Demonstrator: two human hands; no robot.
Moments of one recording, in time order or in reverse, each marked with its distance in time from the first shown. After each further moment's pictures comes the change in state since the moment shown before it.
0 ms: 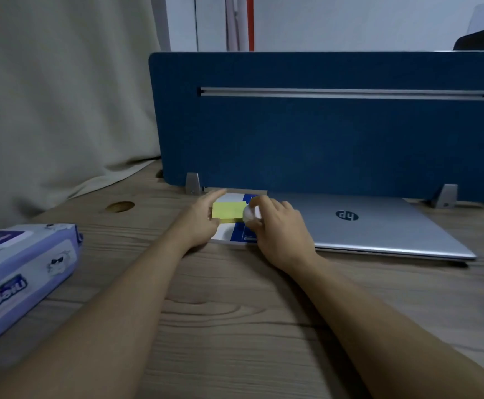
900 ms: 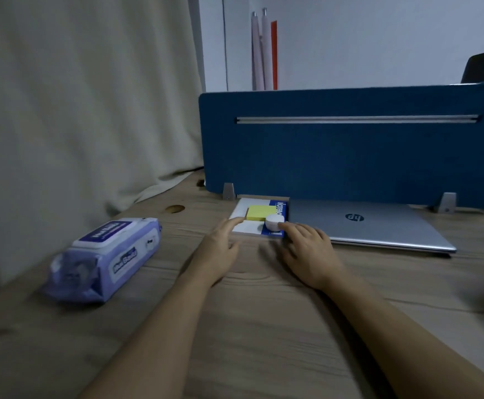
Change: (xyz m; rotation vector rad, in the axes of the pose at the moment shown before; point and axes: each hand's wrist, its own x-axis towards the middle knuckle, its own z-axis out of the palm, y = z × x) left_hand -0.134 0.037 -0.027 0.139 0.149 -0.002; right_hand -0.066 -0.025 -0.046 -0.050 -0.210 0.000
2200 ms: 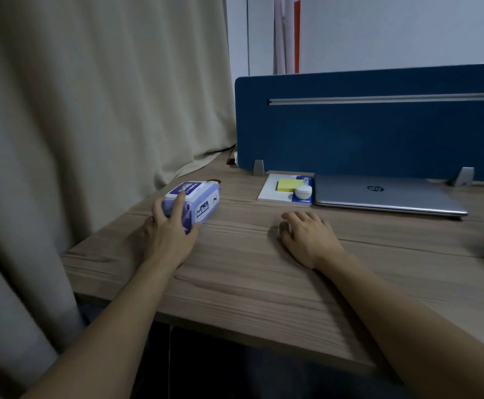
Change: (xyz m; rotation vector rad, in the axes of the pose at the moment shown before) left_hand -0.124 -0.054 -0.127 0.441 0.381 -0.195; right_hand -0.048 -0.100 -0.008 -0.006 -0.150 0.046
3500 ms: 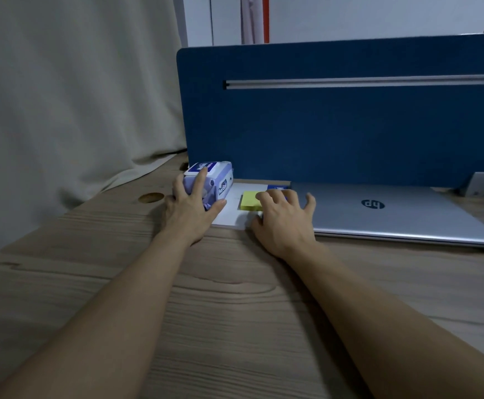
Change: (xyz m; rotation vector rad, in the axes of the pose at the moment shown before) left_hand 0.152 0.104 0.193 -0.124 -0.217 0.102; right_hand 0.142 0.071 0.035 -0.129 0.259 0.095
